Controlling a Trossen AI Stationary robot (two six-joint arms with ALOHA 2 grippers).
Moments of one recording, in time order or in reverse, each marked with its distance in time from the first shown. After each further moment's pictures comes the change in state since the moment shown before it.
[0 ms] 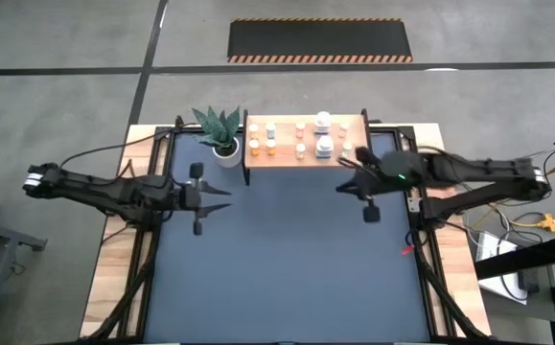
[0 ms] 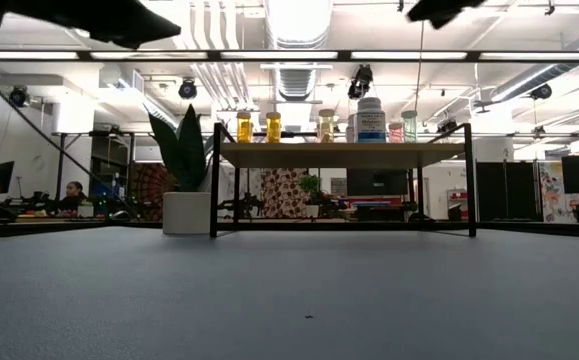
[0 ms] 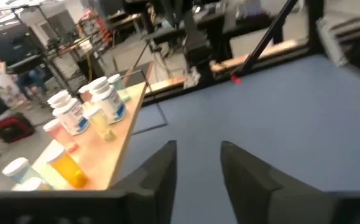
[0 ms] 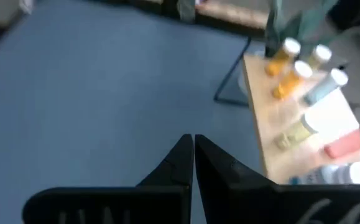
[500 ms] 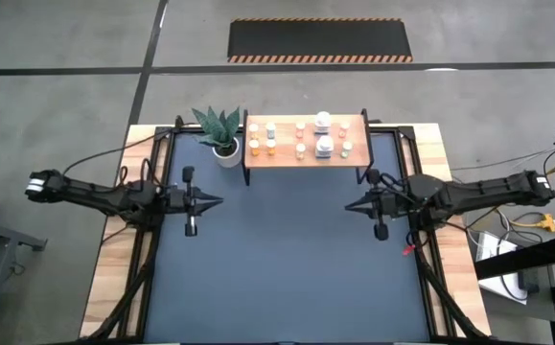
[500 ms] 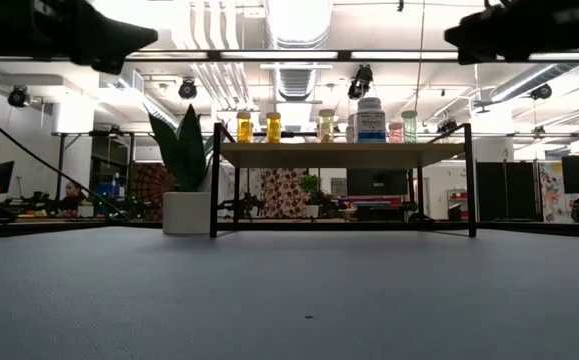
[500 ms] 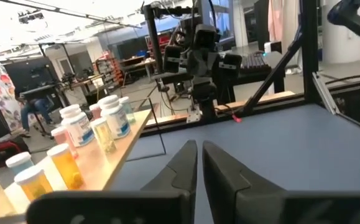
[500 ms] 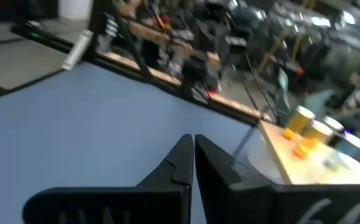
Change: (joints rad) left arm 0.001 -0.220 -0.288 0.306 0.023 -0.054; right arm 0.084 -0.408 -0.714 0.767 -0.069 -0.137
